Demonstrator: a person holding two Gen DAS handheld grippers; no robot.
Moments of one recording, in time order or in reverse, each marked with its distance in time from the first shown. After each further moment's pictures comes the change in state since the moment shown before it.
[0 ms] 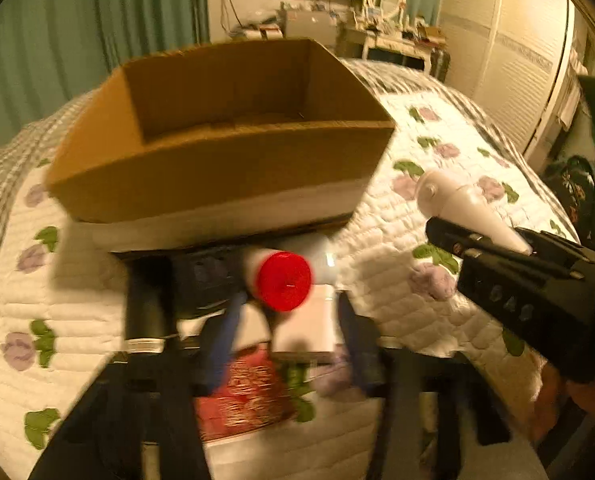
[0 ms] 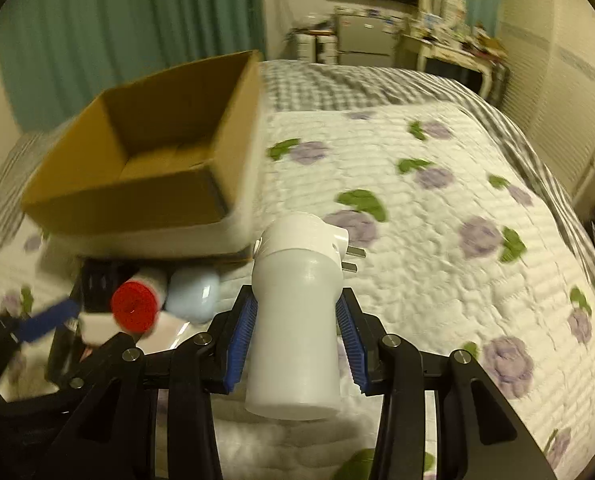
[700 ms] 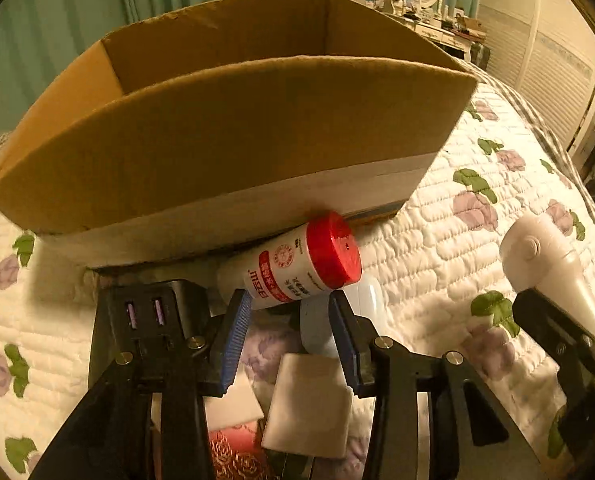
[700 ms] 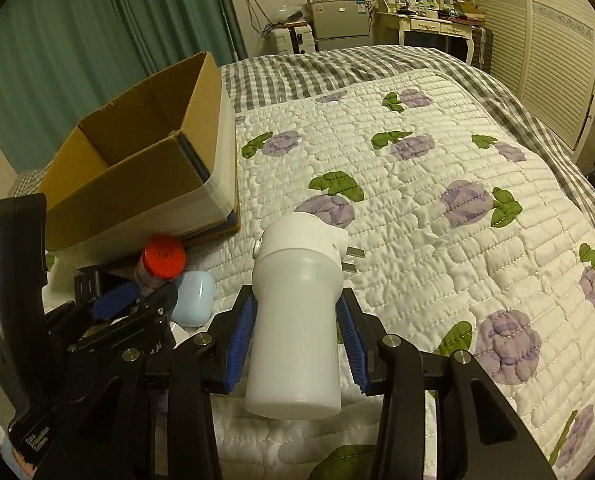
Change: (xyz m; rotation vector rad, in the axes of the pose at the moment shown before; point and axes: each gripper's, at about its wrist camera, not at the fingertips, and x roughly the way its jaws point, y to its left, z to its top) left arm 0.062 -0.003 0.037 -0.056 0.036 0.129; right arm 0.001 -0.018 -0.006 0.090 0.015 0.051
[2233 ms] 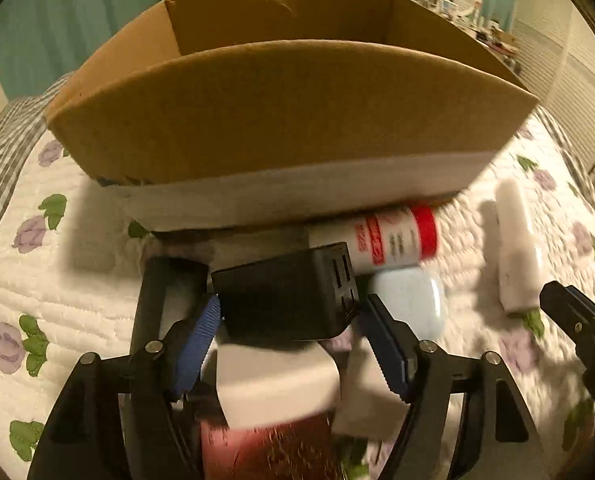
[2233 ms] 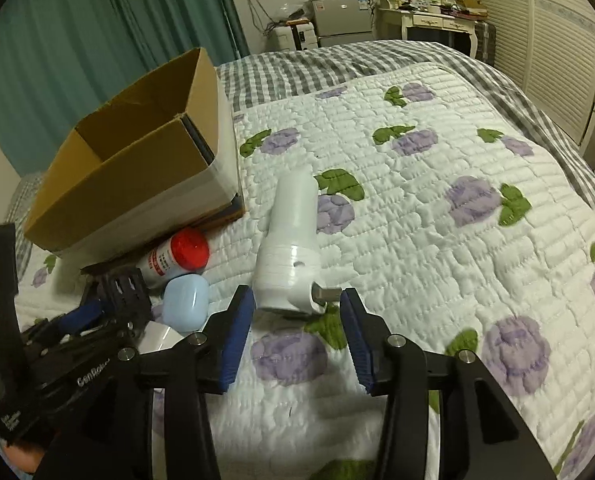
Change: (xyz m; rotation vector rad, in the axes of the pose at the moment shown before) left arm 0.004 0.044 -0.008 -0.124 0.039 0.055; right arm 0.016 -0.003 0.007 -0.016 0.007 0.010
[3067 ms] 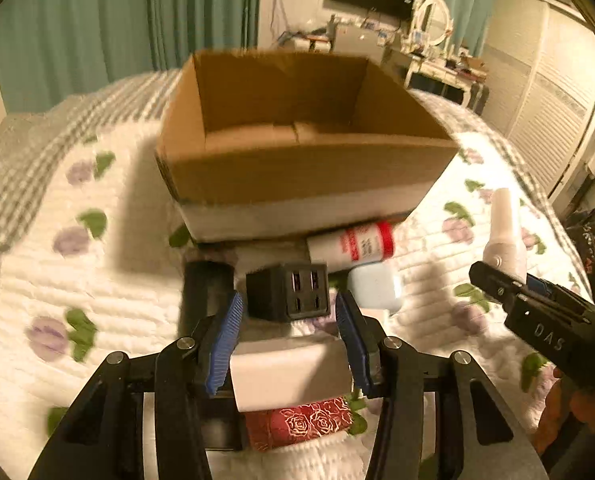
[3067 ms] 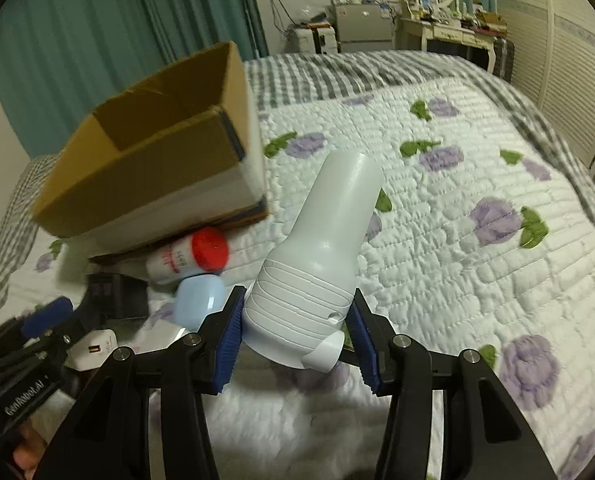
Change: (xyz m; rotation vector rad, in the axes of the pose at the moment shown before) left arm -0.073 0.029 -0.021 0.045 -0.144 -0.131; right arm -0.016 0.020 0.000 -0.074 -0.036 0.026
